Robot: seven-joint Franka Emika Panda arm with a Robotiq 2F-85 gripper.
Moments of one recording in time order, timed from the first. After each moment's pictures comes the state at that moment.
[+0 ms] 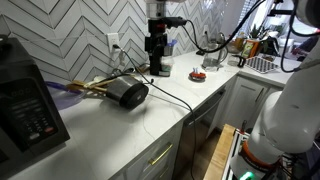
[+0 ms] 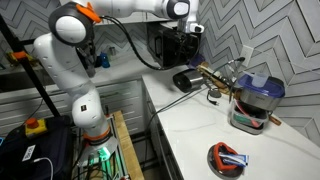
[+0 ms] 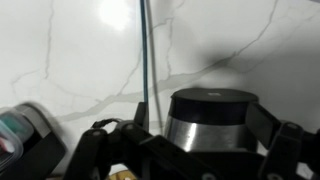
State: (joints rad) arm 0.01 -0.10 0.03 -1.77 -0.02 1.65 -0.05
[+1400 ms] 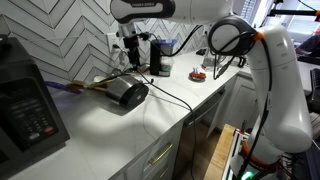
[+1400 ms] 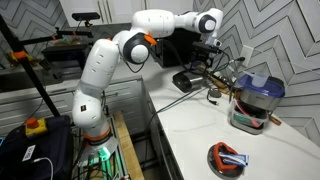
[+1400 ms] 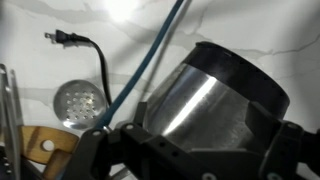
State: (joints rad) arm 0.00 0.55 0.08 -1.07 -0.06 1.41 -0.57
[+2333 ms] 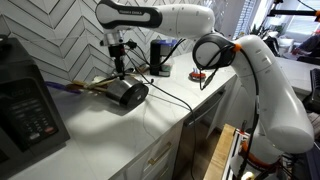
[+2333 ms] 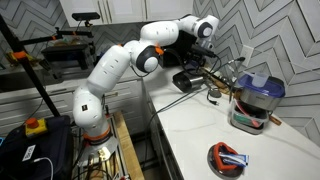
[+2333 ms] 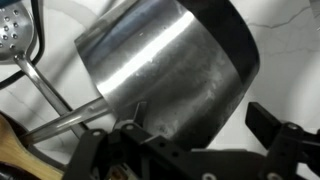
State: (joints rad) arm 0.04 0.75 0.17 -0.82 0.02 1.33 -0.68
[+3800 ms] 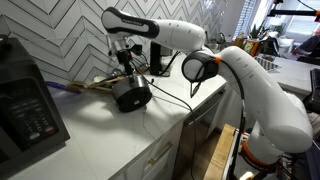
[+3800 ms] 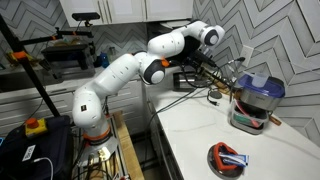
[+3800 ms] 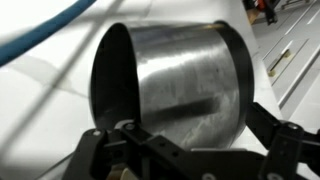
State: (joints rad) arm 0.01 0.96 0.17 -0.53 0.08 0.96 -0.71
